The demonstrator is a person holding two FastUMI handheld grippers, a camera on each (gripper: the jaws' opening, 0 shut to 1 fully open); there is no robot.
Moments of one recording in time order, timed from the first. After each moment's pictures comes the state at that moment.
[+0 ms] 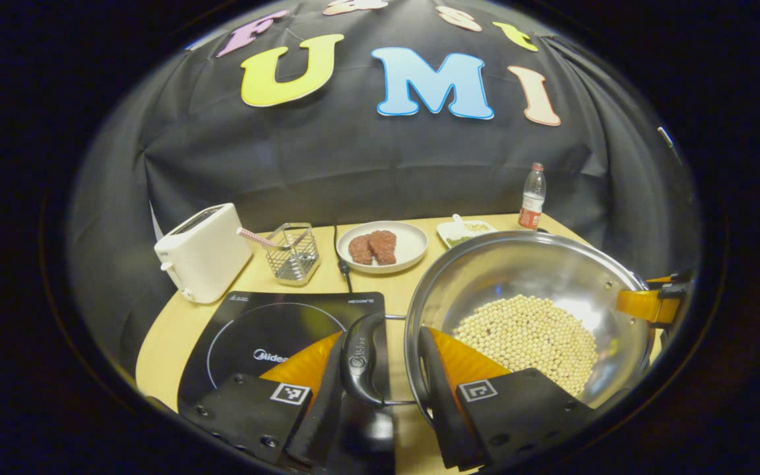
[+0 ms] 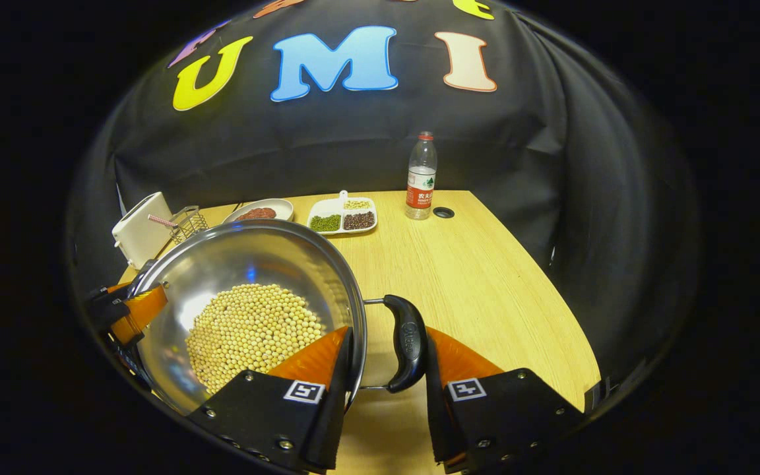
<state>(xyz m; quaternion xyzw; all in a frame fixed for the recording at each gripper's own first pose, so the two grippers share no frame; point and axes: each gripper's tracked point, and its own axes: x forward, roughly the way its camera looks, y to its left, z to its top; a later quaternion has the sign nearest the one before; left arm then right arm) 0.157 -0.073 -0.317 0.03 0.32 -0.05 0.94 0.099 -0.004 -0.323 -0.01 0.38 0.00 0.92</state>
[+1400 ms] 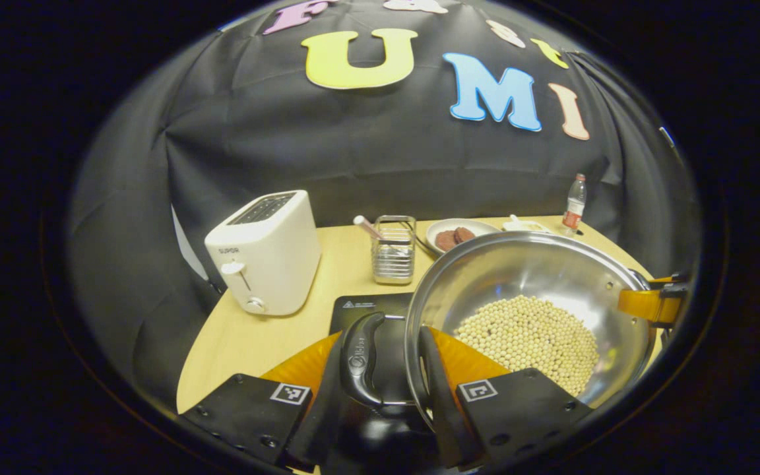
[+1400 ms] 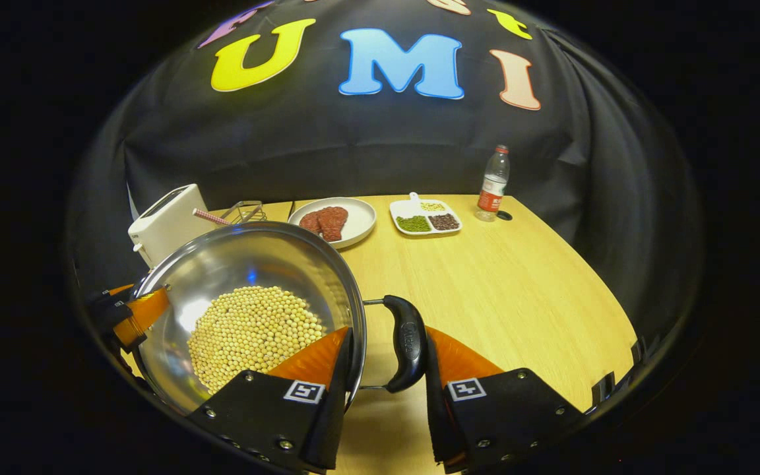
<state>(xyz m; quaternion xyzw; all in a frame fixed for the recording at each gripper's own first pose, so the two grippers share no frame) 0.173 0.153 -0.341 0.02 0.33 -0.04 0.94 0.092 0.200 -0.321 -0.01 0.38 0.01 0.93</state>
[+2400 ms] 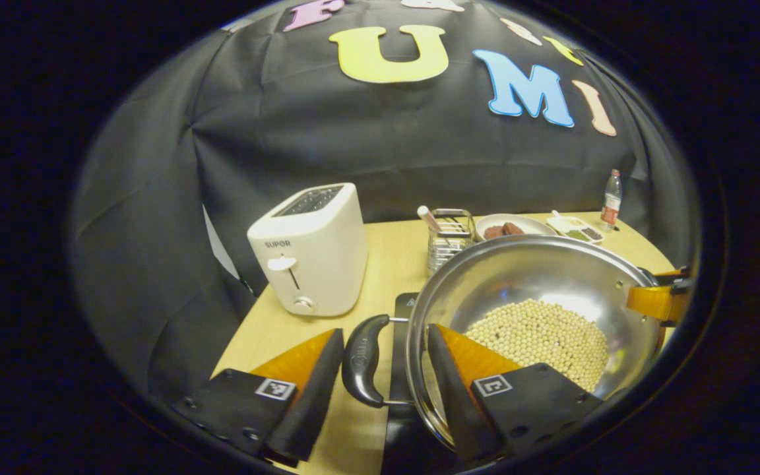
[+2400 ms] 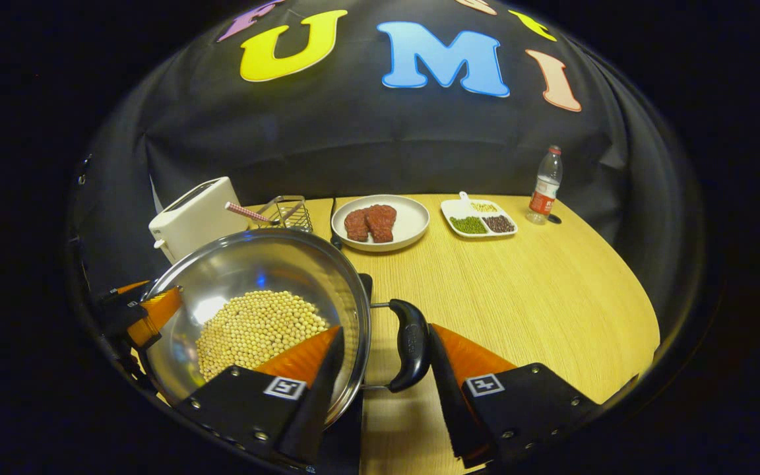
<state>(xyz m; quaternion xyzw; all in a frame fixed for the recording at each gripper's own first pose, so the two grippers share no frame) 0.184 0.212 -0.344 0.06 0.29 0.03 0.95 0.118 0.254 -0.334 -0.01 0.35 0.09 0.93</state>
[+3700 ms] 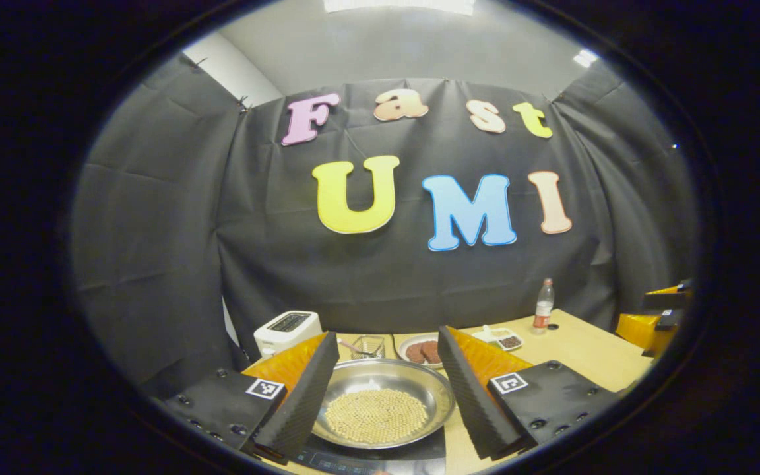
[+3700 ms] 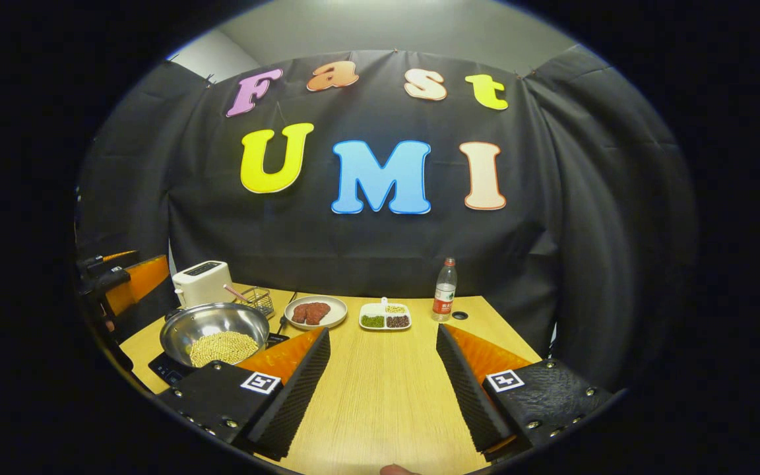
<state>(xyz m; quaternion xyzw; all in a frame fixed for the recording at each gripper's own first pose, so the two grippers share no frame) 0.057 0.002 -0.089 0.02 0.07 0.04 1.00 0.030 0.026 -0.147 -0.02 0.14 0.07 0.99</state>
